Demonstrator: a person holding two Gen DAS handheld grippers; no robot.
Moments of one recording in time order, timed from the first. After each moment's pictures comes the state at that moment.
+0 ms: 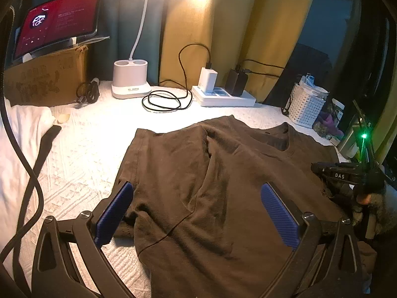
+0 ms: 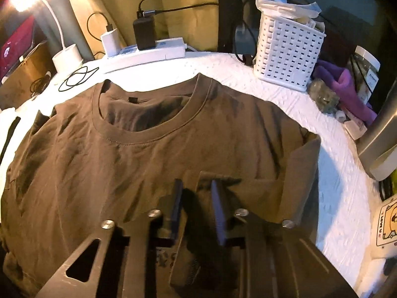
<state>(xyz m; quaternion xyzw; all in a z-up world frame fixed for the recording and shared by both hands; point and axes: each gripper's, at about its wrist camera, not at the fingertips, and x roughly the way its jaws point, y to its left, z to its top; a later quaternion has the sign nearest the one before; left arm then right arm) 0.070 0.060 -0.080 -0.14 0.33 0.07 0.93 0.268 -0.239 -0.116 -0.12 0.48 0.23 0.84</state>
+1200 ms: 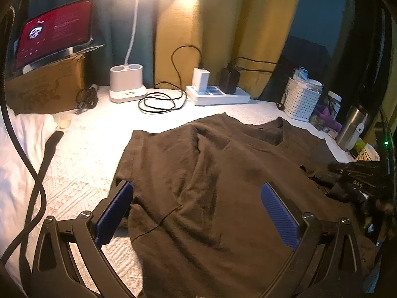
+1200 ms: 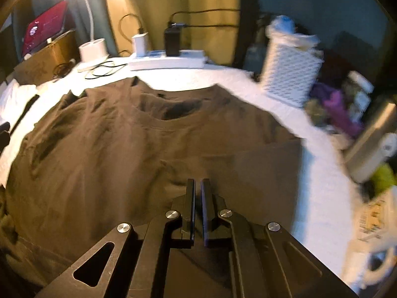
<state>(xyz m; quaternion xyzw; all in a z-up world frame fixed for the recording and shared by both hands) 0.062 0.039 -0.069 -0.11 0.34 0.07 0.93 0.210 -0.259 -0.086 -0.17 0.43 0.23 0.86</state>
